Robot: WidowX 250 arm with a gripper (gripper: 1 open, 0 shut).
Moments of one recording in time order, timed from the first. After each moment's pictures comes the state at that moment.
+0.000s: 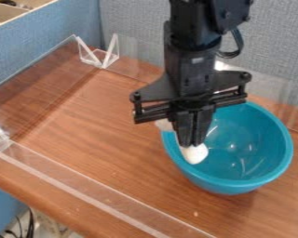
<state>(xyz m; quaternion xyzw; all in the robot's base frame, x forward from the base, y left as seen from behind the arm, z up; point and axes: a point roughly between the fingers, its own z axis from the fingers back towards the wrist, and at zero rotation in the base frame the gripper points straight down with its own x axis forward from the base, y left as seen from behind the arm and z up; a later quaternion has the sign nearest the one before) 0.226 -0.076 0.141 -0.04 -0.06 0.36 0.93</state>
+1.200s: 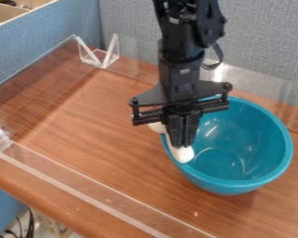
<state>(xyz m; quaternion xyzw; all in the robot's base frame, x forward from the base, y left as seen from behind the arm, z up) 0.254 -0.056 0.107 -0.04 -0.04 0.35 0.94</state>
